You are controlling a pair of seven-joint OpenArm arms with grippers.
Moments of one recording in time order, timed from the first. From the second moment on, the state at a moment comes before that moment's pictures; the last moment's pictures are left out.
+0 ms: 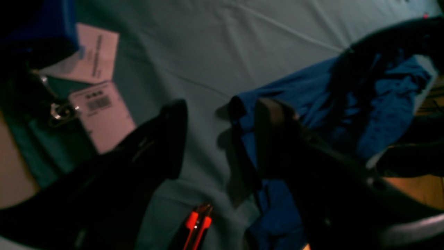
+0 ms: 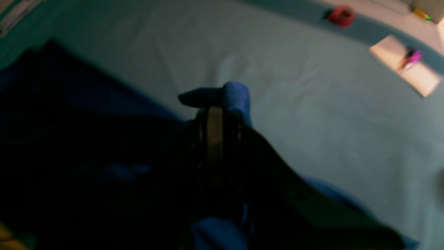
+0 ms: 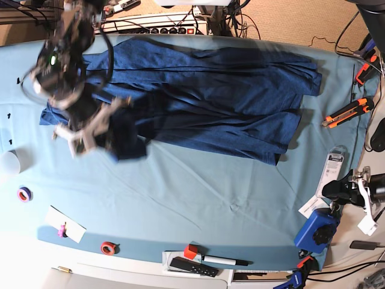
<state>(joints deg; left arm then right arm) -36.1 -42.0 5.7 58.1 -77.9 -43.5 76.2 -9.6 7.8 20.4 129.8 31.0 32.9 -65.5</state>
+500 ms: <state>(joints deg) -36.1 -42.0 5.7 58.1 -77.9 -43.5 76.2 -16.0 8.1 2.0 129.9 23.2 26.8 -61.3</state>
